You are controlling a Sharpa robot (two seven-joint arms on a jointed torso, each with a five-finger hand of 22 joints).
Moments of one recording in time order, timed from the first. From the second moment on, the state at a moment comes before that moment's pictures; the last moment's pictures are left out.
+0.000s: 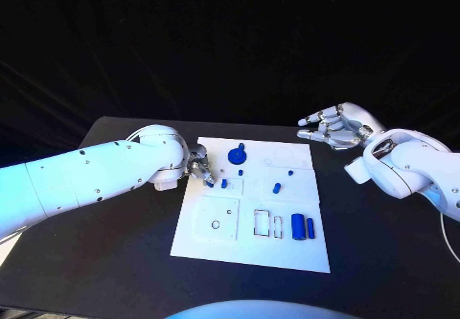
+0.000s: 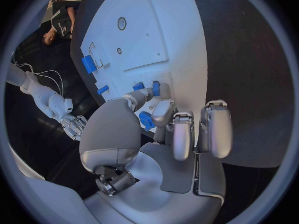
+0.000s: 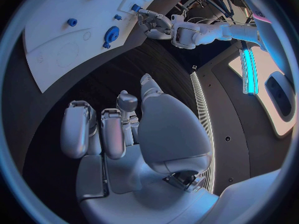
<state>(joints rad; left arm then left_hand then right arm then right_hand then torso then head) 1.27 -0.70 -0.04 1.42 -1.18 0.21 -0.60 1.06 -0.15 0.63 0.08 0.28 1.00 0.03 0.50 0.71 1.39 -0.05 1.18 1.10 1.47 -0.09 1.57 1.31 0.03 1.46 0.02 1.44 1.31 1.16 -0.94 0.11 1.52 -0.88 -0.33 0.12 1.37 -0.07 -0.03 0.23 0.19 0.98 0.15 0.09 0.07 1.25 0.05 0.98 1.09 1.46 -0.02 1.44 1.31 0.07 1.41 0.08 1.36 1.16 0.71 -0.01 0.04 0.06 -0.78</state>
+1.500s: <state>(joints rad) 1.26 -0.71 -0.04 1.42 -1.16 0.21 -0.61 0.97 -0.14 0.20 0.29 0.17 1.07 0.01 0.48 0.71 1.40 -0.05 1.20 1.13 1.47 -0.09 1.57 1.31 0.03 1.47 0.02 1.44 1.31 1.16 -0.94 0.11 1.52 -0.87 -0.31 0.12 1.37 -0.07 -0.03 0.23 0.20 0.98 0.15 0.09 0.07 1.24 0.05 0.98 1.08 1.46 -0.02 1.43 1.31 0.07 1.41 0.08 1.35 1.15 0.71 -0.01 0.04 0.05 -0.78</state>
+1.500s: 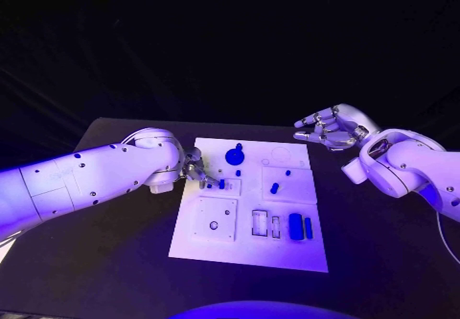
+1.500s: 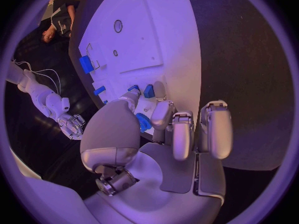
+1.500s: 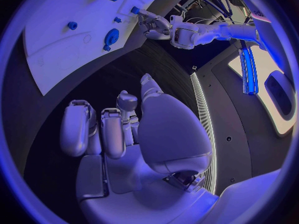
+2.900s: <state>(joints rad) 1.25 -0.60 -0.05 1.33 -1.36 -0.19 -0.06 1.50 -0.13 0.22 0.14 0.13 0.91 0.13 0.21 0.29 0.97 0.08 0.33 0.21 1.46 -0.02 1.18 1.11 0.17 1.40 0.08 0.64 0.77 1.15 -0.93 0.11 1.51 -0.87 -0.30 0.12 1.38 -0.06 -0.03 0.23 0.20 0.98 0.15 0.09 0.07 1.24 0.06 0.97 1.08 1.46 -0.02 1.43 1.31 0.07 1.40 0.08 1.34 1.14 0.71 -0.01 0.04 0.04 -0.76</state>
